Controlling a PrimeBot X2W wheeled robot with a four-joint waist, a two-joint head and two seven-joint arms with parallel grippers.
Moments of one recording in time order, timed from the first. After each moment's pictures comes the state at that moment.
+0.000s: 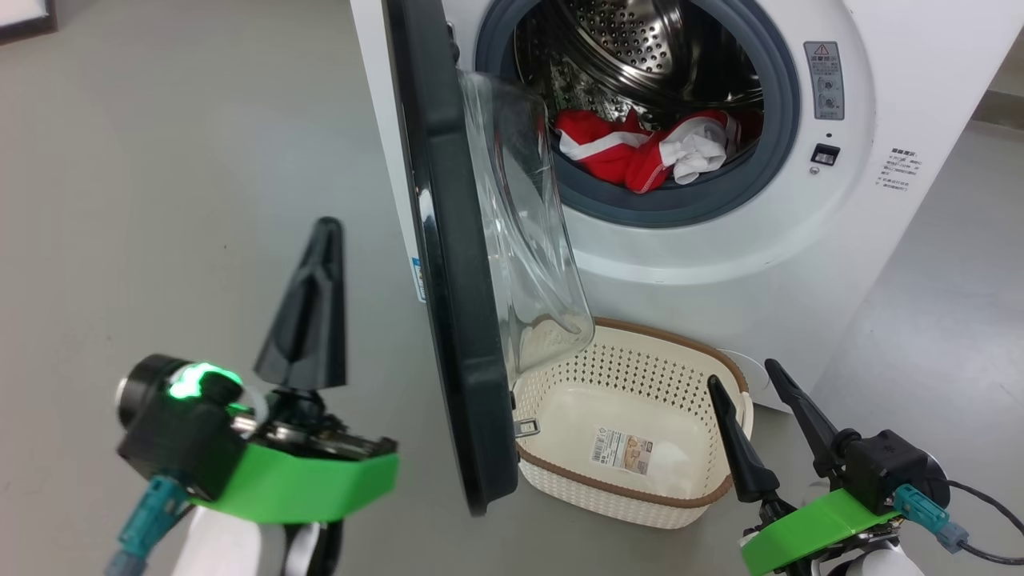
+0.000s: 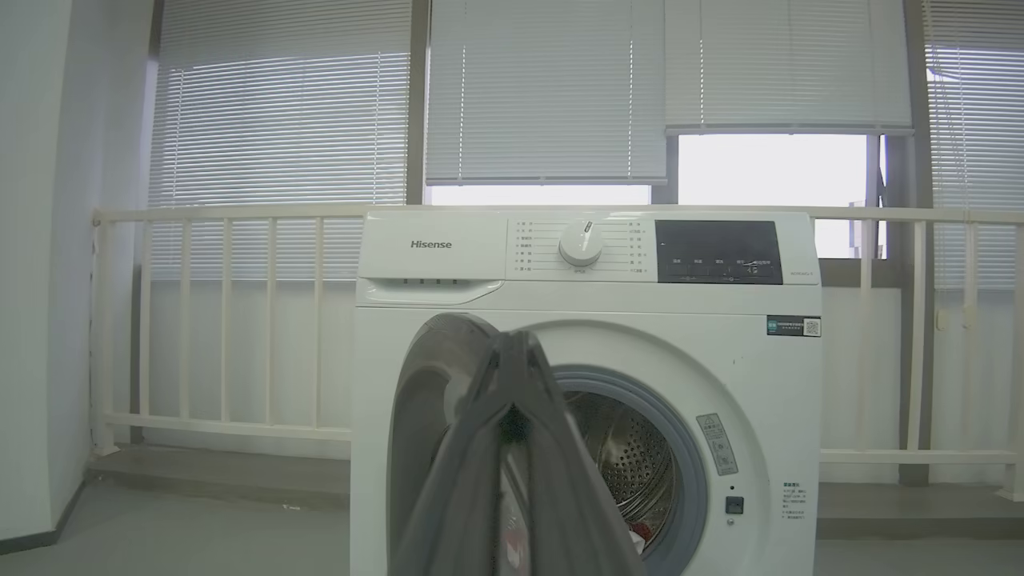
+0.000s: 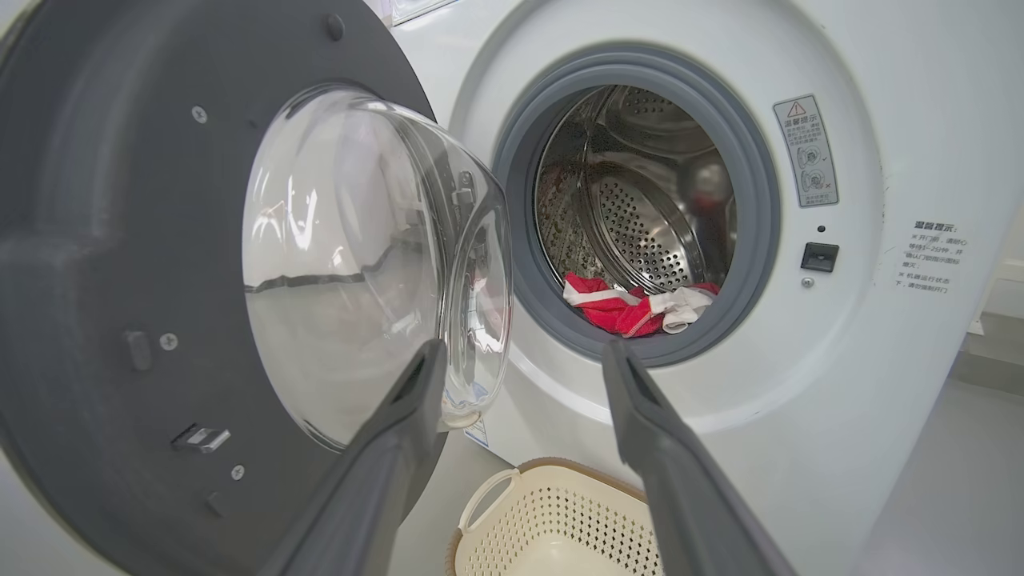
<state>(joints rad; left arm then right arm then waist) -0.32 0.04 -0.15 -0.05 -0.25 -0.03 -0.26 -0.06 -0.05 0.11 0.22 0.26 0.13 -0.26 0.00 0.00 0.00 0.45</state>
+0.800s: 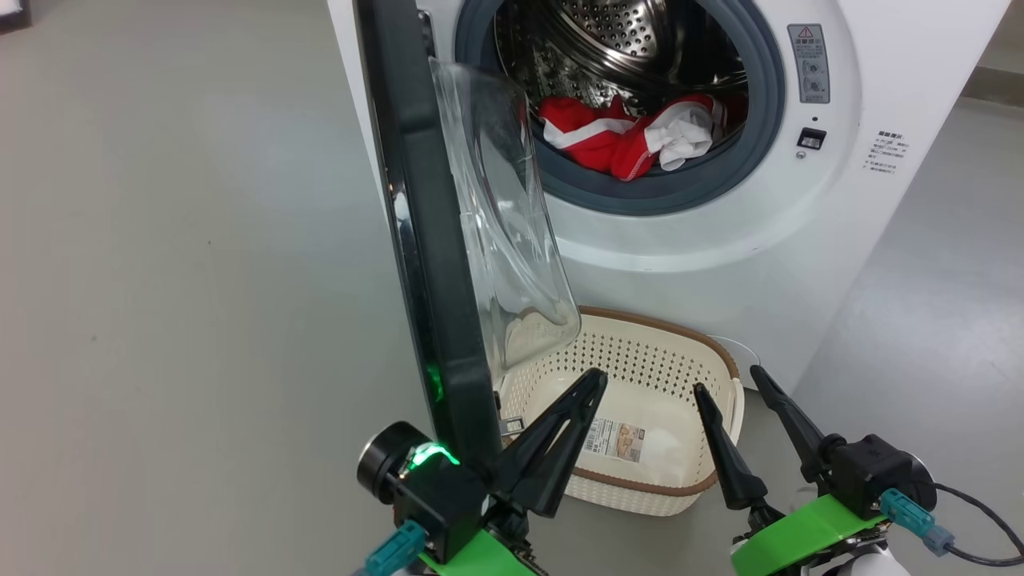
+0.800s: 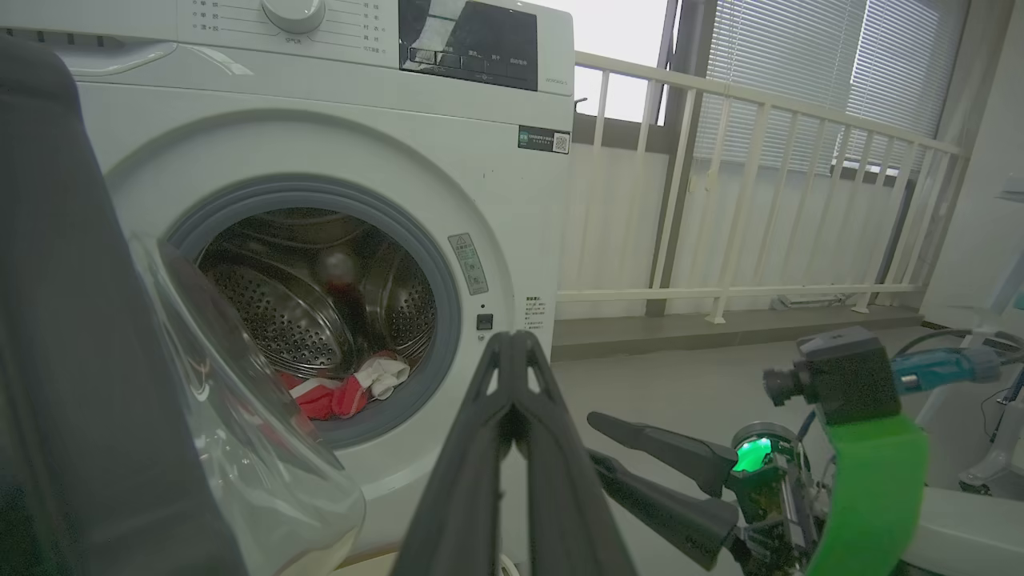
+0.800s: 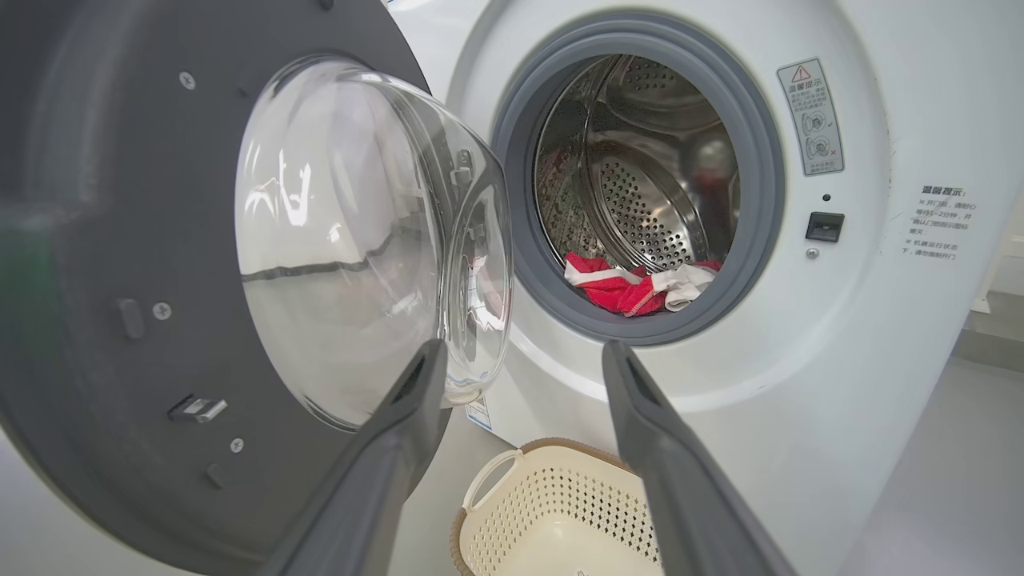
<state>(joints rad) -0.30 0.05 -0.61 0.02 -0.32 -0.04 -0.20 -0.06 -0.05 0.14 0.22 0.26 0.13 -0.26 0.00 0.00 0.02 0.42</state>
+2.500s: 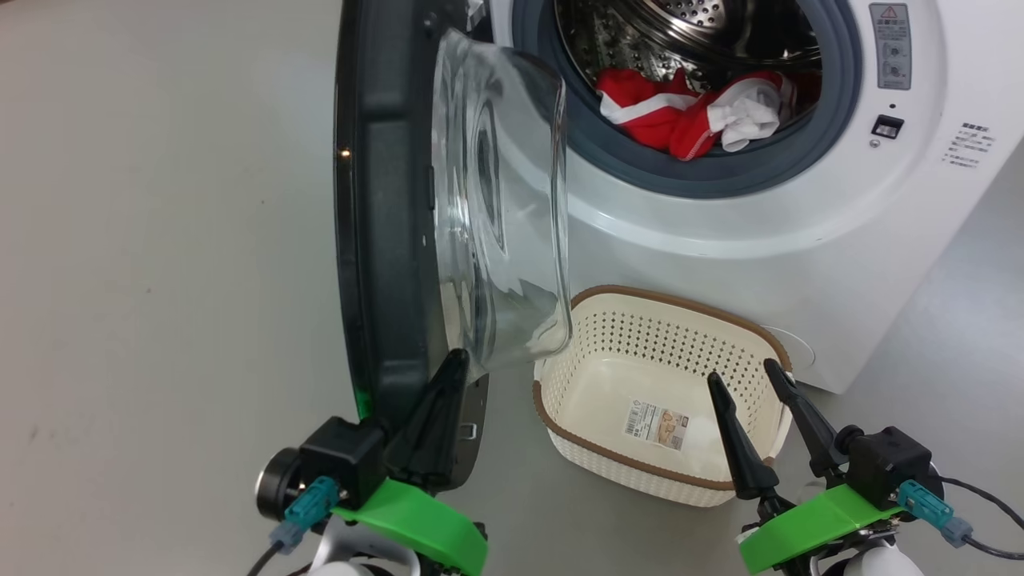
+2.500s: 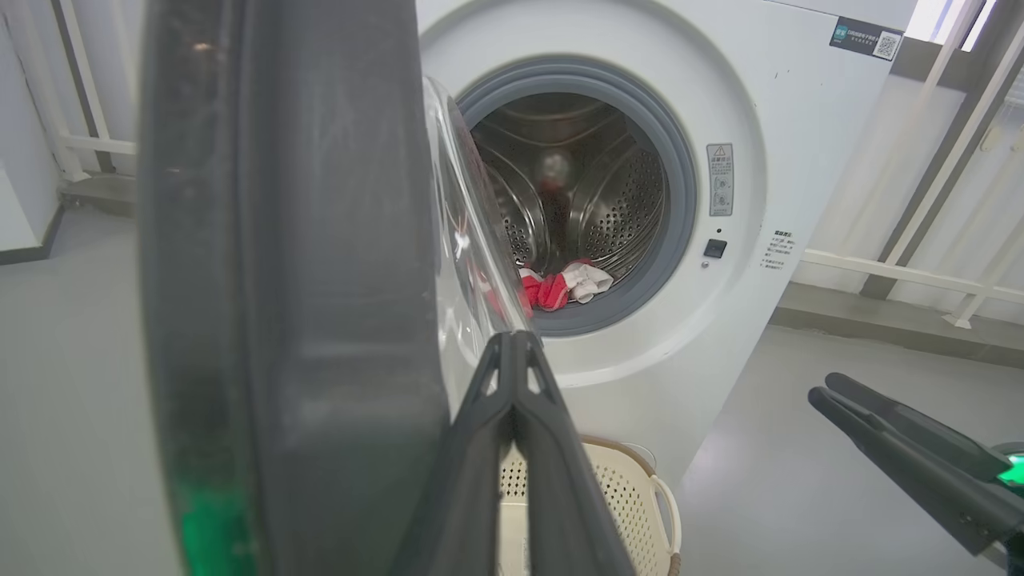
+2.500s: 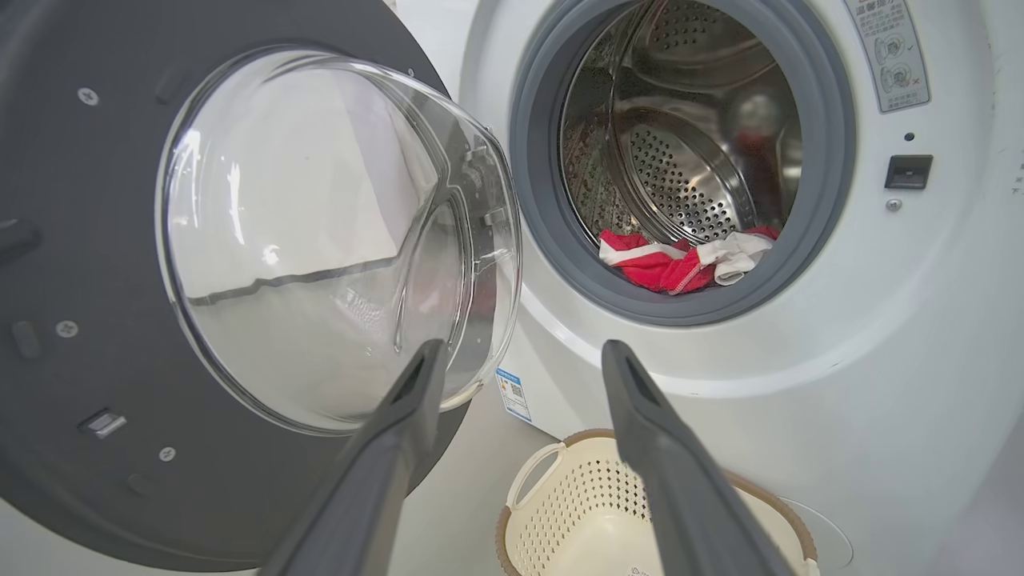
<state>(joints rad) -0.28 0.10 -0.48 0.09 -0.41 0.18 -0.11 -0.07 -0.05 0.12 0.23 0.32 0.13 -0.26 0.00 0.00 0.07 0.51</state>
